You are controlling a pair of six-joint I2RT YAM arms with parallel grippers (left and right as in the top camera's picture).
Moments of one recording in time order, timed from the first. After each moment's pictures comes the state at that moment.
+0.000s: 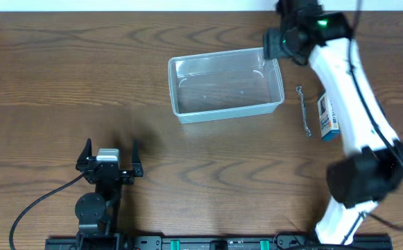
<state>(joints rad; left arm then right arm) -0.01 0.01 0.02 -0.12 0.01 0.07 0.23 1.91 1.99 -1.06 0.08 0.16</state>
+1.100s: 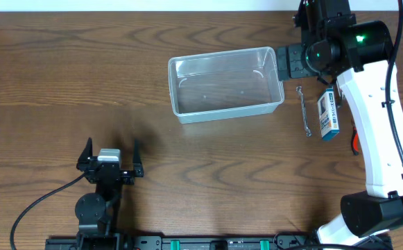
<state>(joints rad) -0.01 0.01 0.02 -0.10 0.03 0.09 0.23 1.75 1.99 -1.36 0.12 0.10</state>
